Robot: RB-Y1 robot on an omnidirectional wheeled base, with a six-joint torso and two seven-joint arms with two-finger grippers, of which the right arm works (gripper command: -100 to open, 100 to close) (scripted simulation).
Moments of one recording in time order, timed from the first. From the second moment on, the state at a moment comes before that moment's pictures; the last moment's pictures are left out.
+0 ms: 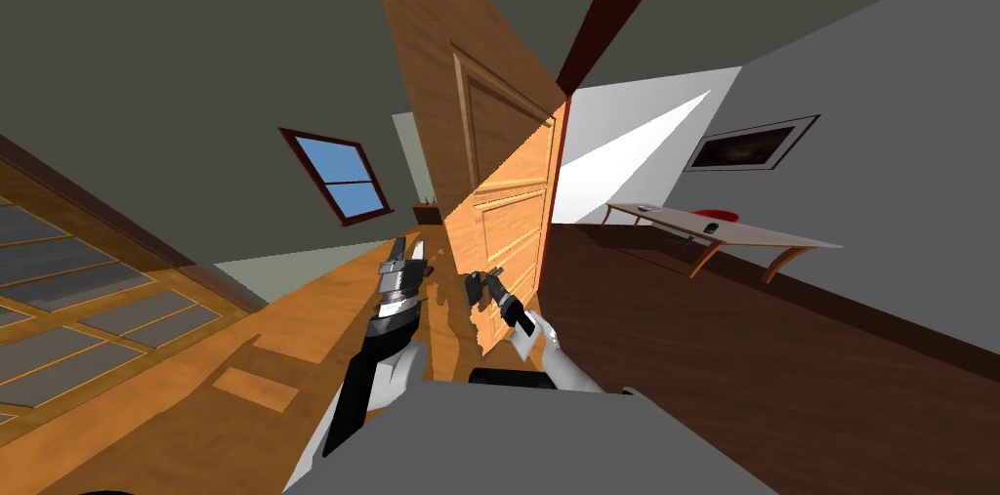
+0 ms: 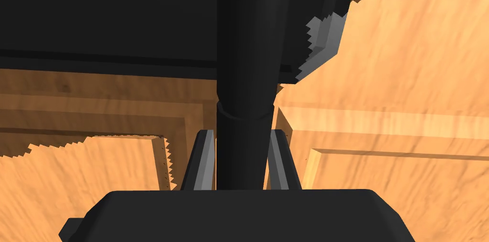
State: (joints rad) arm -0.25 -0.02 0.67 -1.05 -0.01 -0.33 -0.12
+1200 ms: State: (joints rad) arm -0.25 -0.02 0.54 -1.03 -0.02 -0.32 -0.08
